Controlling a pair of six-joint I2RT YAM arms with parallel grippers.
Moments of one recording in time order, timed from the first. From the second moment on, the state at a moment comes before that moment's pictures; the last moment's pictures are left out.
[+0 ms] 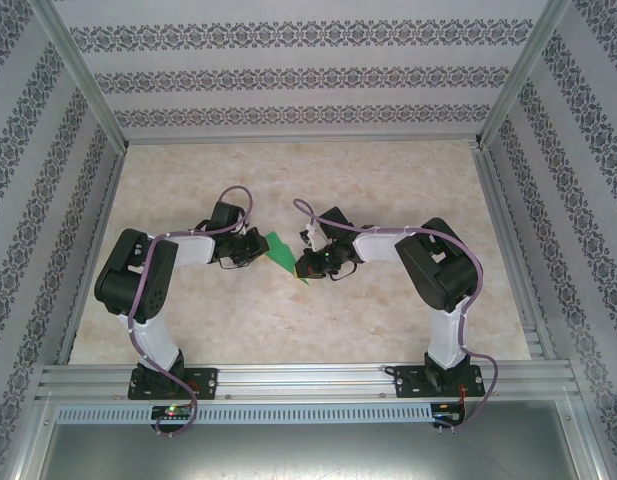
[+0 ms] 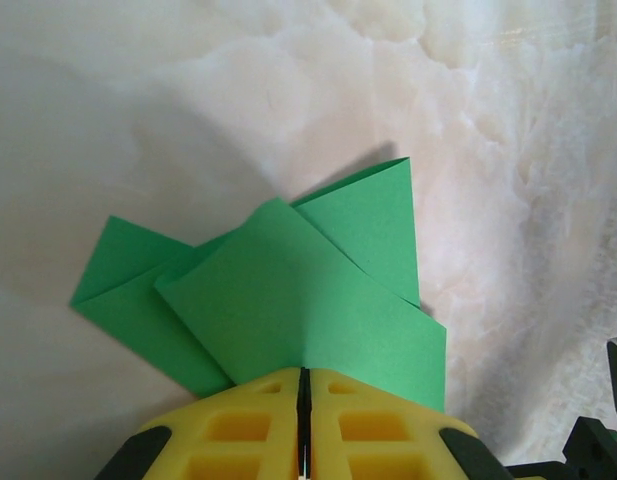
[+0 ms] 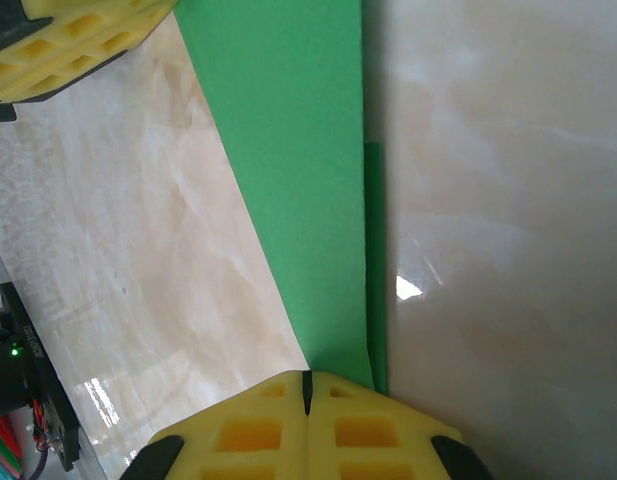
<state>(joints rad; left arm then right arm) -0.27 1.79 0.84 -0.01 0.44 -0.79 0.60 1.95 1.03 -0.18 -0.67 0.49</state>
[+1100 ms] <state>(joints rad) -0.40 1.70 0.78 0.11 0.45 -0.79 0.59 1.96 1.03 -0.17 -0.70 0.50</state>
